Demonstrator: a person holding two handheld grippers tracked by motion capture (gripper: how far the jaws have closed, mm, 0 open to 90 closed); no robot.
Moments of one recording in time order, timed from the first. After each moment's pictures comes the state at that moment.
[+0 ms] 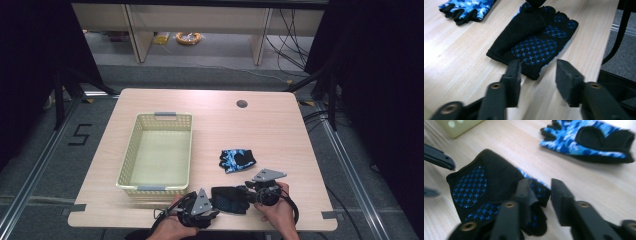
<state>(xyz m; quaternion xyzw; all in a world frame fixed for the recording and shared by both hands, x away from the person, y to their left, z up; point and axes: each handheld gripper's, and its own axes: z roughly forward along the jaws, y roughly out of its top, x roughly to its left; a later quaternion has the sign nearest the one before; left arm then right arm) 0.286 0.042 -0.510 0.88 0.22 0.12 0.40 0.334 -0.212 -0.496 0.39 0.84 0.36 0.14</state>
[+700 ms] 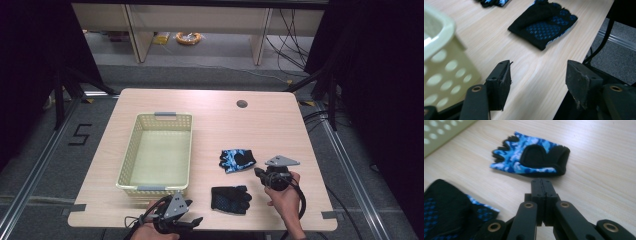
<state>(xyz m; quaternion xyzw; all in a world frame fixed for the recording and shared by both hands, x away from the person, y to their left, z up) 0.265 0.099 -0.494 0.86 0.28 0.11 0.41 0.363 -0.238 -0.481 0.46 0.79 0.36 0.18</state>
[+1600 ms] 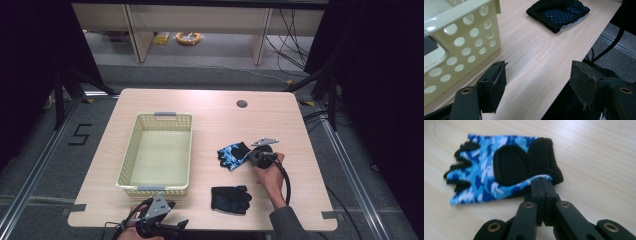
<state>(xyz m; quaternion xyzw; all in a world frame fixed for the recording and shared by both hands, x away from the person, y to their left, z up) 0.258 0.135 -0.497 0.85 0.32 0.11 0.41 0.441 -0.214 -0.501 0.47 0.81 0.30 0.19</state>
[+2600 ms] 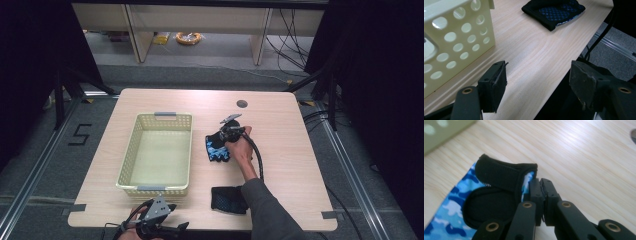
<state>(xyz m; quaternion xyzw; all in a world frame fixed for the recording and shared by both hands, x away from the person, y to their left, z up) 0.254 0.133 -0.500 0.84 0.33 0.08 0.41 0.534 -0.125 -0.498 0.41 0.85 0.28 0.20</state>
